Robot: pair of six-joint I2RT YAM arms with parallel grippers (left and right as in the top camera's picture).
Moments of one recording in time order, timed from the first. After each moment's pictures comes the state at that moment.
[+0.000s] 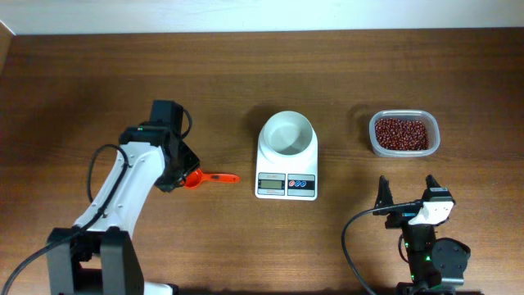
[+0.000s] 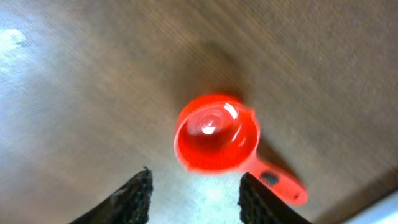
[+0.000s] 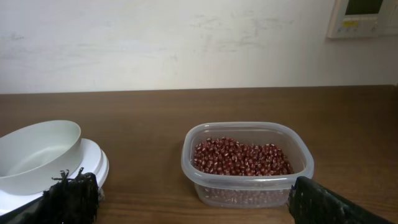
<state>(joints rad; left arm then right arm) -0.06 1.60 1.09 -0.94 -0.06 -0.81 -0.07 0.02 0.01 -0.07 -0.10 0.05</state>
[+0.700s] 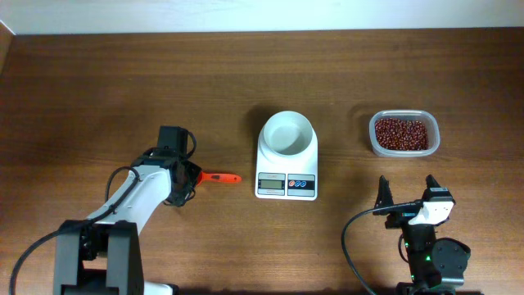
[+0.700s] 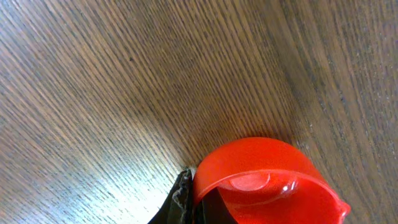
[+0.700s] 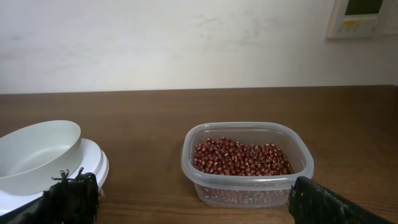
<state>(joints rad) -0.06 1.60 0.81 -0.57 -0.06 -1.12 -0.07 0.02 0.01 -0.06 -0.10 0.05</state>
